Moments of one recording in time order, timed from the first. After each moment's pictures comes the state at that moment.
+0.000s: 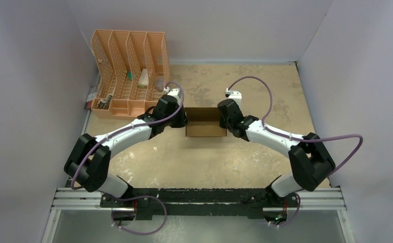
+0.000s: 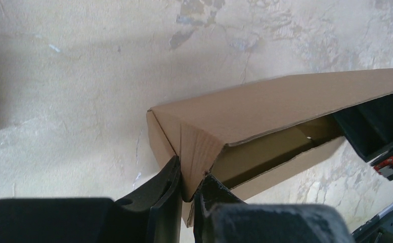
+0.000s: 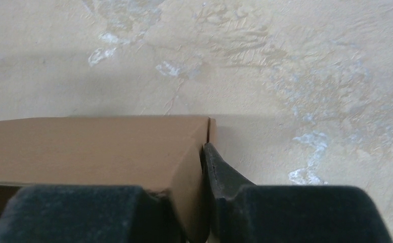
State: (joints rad) left arm -0.60 1.50 0.92 -0.09 0.03 -0.57; right arm 0.65 1.52 0.92 -0.20 0.43 0.56
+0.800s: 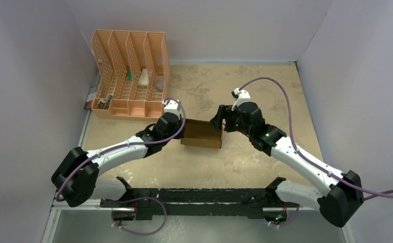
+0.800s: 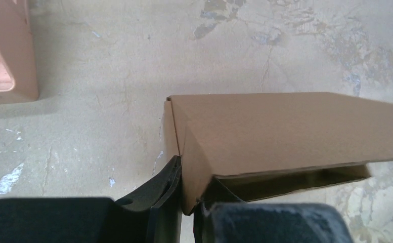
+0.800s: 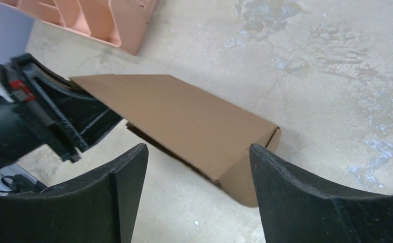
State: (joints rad) left arm -0.75 1.31 0.70 0.00 -0.26 -0.54; right arm 0.66 1.11 0.82 -0.22 0.05 0.50
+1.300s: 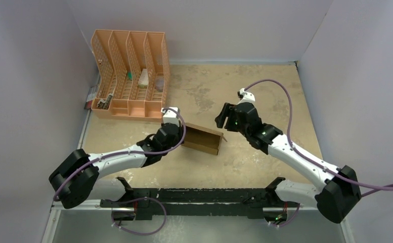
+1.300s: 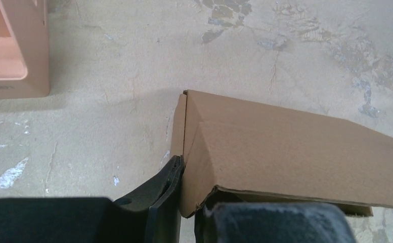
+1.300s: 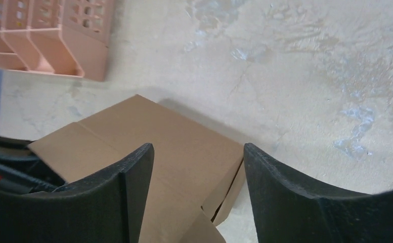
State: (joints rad) left arm -0.83 1.28 0.55 0.21 -0.44 -0.53; right arm 0.66 1.11 0.82 -0.27 0.22 0.67
